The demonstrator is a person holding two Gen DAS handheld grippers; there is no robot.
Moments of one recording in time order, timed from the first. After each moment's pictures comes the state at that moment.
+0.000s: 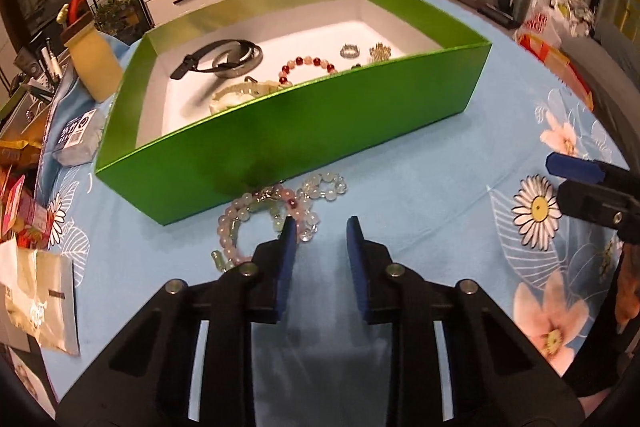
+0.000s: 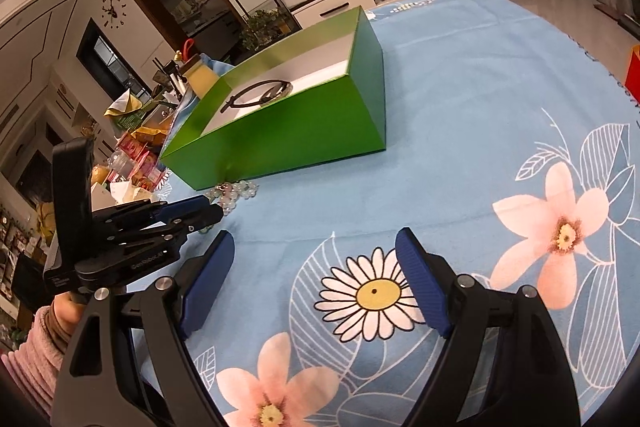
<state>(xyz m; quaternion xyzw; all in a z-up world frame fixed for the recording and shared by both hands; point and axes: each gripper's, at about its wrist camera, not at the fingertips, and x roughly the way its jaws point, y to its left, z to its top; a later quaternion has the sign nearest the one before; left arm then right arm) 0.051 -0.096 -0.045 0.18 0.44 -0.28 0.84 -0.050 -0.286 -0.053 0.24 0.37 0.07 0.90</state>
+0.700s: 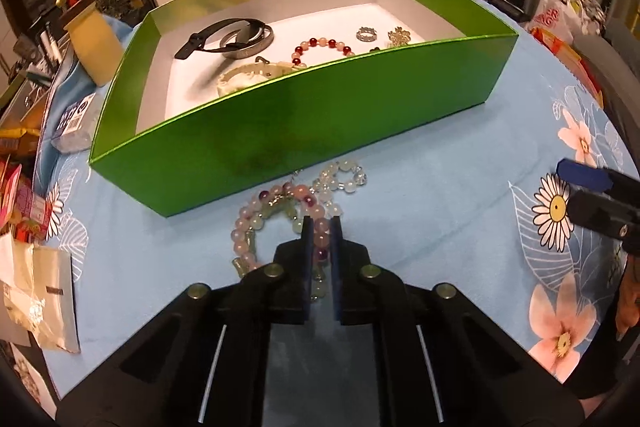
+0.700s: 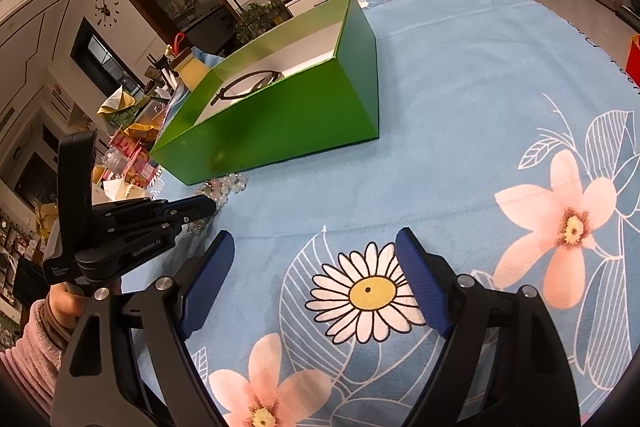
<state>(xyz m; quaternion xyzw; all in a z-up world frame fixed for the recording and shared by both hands) 0.062 -0.094 -0.054 0.17 0.46 -0.26 0.83 -0.046 -0.287 -0.060 0.24 0.38 0.07 0.89</state>
